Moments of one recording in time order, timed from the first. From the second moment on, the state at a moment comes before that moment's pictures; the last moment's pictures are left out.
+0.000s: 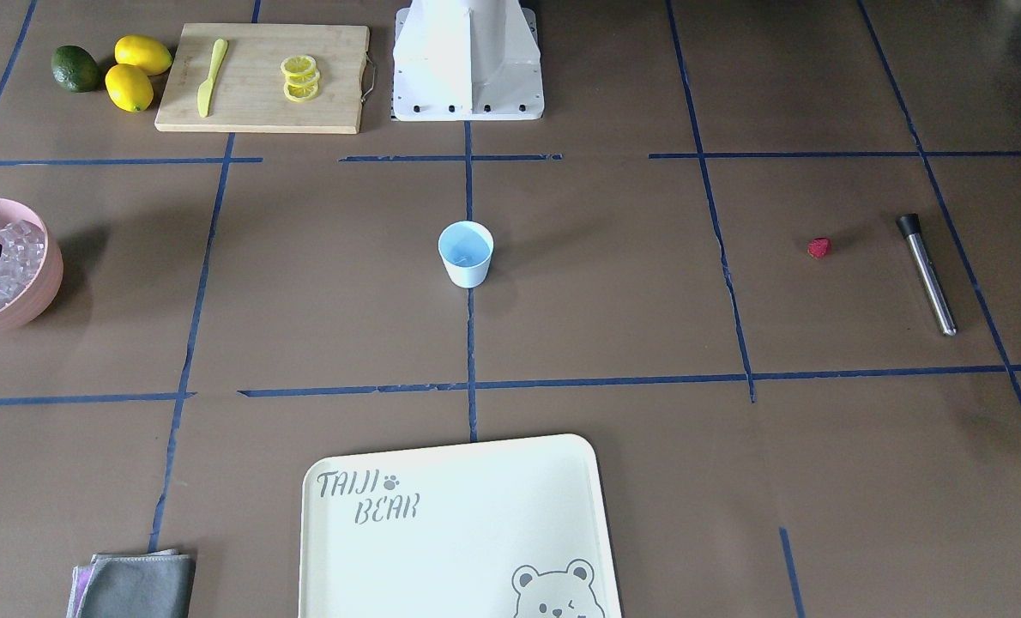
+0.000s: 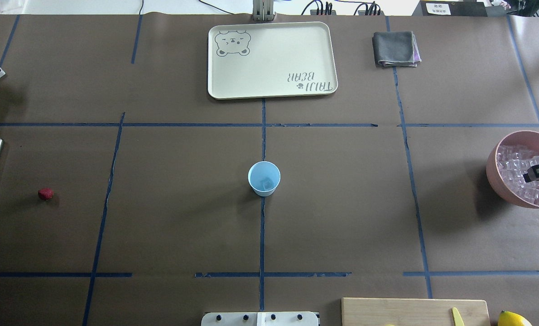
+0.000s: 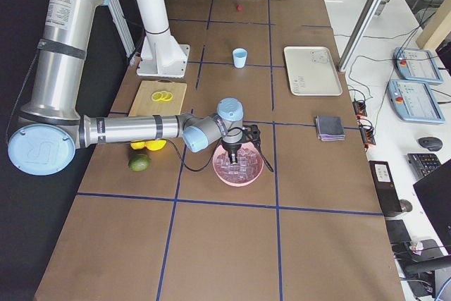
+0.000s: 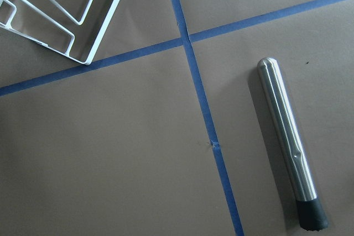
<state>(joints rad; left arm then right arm) -1.53 -1.49 -1.60 -1.66 -2.37 0.22 1.08 -1.80 1.82 -1.10 2.18 0.52</state>
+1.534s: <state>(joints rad) -1.53 -1.49 -1.60 -1.67 -2.37 0.22 0.78 -0.98 2.05 -1.88 2.04 1.03</state>
